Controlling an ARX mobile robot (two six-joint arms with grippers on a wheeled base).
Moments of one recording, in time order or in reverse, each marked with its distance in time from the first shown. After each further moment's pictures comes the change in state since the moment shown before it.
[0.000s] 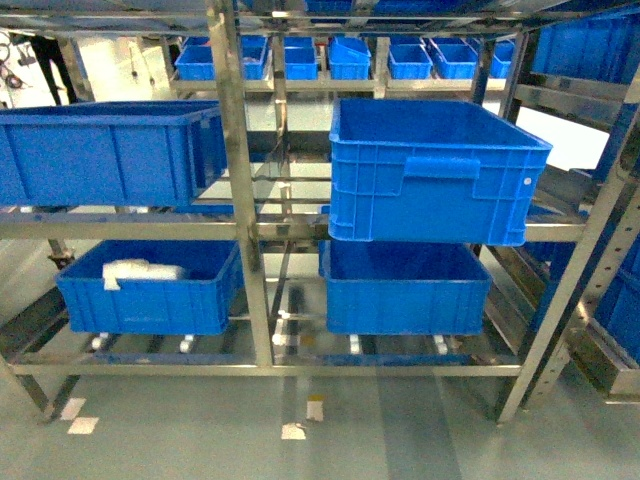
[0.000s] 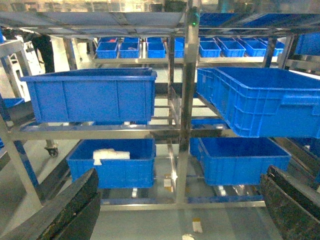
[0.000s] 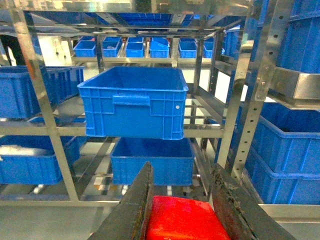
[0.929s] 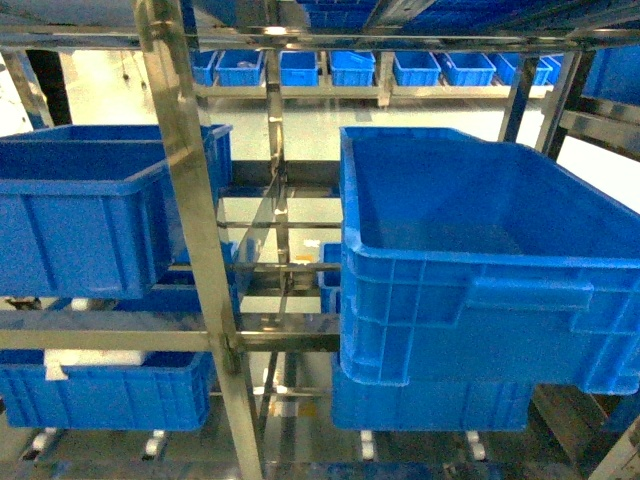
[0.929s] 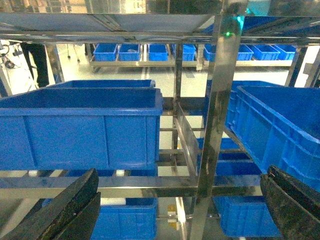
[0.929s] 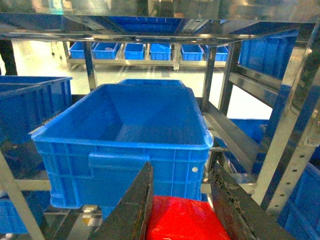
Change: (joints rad) left arm 0.000 0.000 0.000 0.000 -0.001 0.000; right arm 0.000 0.000 0.000 -0.003 0.000 0.000
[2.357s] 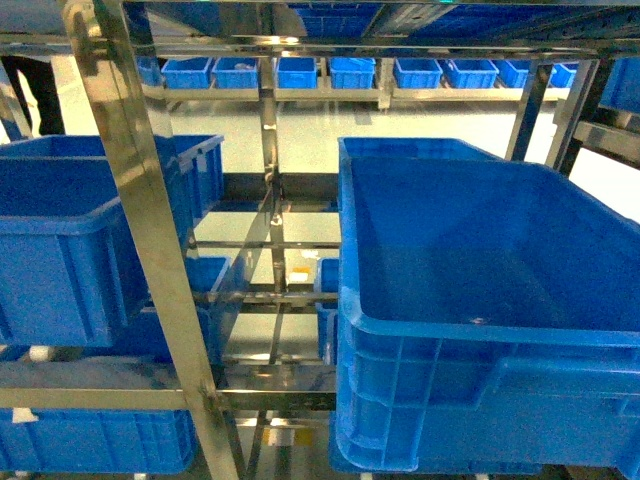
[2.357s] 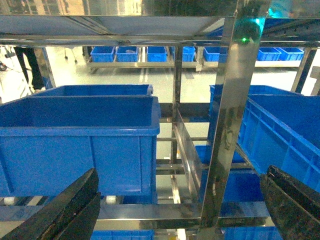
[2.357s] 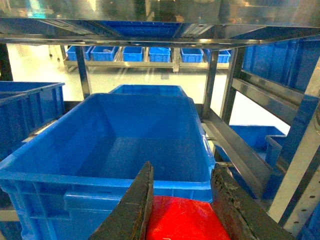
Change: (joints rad) left arm 0.000 0.000 0.000 -0.002 0.000 0.000; right arm 0.000 0.000 0.000 0.002 0.000 0.000
